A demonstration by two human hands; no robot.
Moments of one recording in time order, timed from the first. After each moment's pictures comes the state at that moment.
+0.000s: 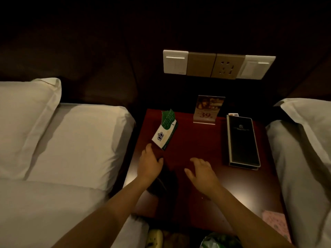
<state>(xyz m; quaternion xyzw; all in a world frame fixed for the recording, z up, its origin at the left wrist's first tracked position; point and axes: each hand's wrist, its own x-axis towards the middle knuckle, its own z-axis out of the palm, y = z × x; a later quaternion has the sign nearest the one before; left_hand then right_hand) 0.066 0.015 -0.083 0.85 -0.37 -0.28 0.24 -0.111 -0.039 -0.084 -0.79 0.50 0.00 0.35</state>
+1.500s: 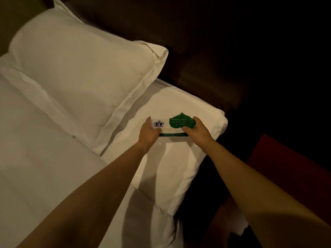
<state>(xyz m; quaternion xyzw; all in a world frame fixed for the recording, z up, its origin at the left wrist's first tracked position) 0.436 0.061 -0.146 0.86 -0.05 -0.27 0.42 0.336 -0.080 -0.143 -0.73 0.35 0.01 0.59</state>
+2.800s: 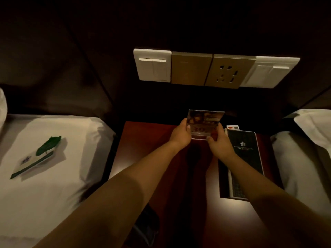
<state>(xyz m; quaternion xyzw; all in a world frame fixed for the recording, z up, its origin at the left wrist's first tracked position) 0.035 -0.230 -0.116 0.74 -0.43 -0.43 0.28 -0.104 -0.256 -0.117 -0.67 0.59 -0.19 0.41</state>
